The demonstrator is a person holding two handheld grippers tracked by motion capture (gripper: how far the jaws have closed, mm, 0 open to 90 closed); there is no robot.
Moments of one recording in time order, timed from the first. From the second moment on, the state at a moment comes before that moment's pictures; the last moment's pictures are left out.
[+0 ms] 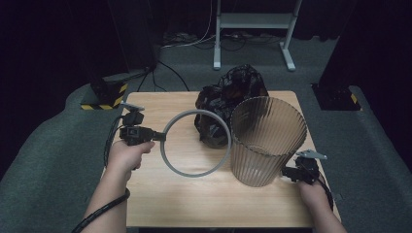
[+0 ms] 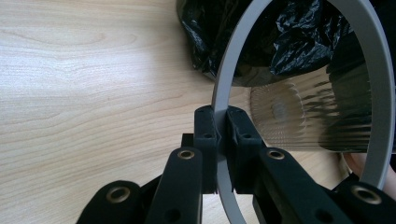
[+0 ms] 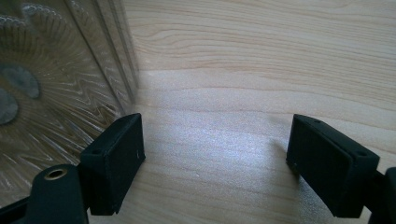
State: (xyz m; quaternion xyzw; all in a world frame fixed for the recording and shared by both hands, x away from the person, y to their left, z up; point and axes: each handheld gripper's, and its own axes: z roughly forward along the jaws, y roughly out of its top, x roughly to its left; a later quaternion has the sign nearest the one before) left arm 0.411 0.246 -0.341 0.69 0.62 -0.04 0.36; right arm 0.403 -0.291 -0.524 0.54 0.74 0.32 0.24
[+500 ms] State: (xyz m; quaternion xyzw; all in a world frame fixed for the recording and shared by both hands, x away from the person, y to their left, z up) left arm 0.408 0.253 -0.323 0.68 0.62 -0.04 0.39; right arm 0.402 -0.291 -0.524 0.54 0.74 0.32 0.24
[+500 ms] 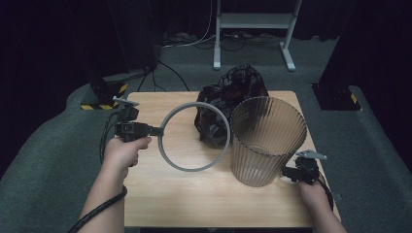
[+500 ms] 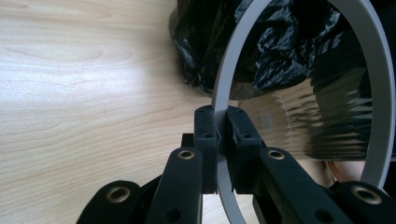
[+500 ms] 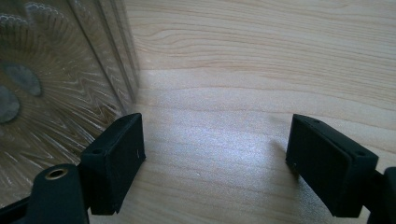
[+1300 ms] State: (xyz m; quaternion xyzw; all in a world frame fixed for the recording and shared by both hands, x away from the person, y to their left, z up) left arm 0.410 0.251 -0.285 0.67 0.61 -0.03 0.41; right arm 0.402 -0.291 -0.524 0.54 0.74 0.32 0.24
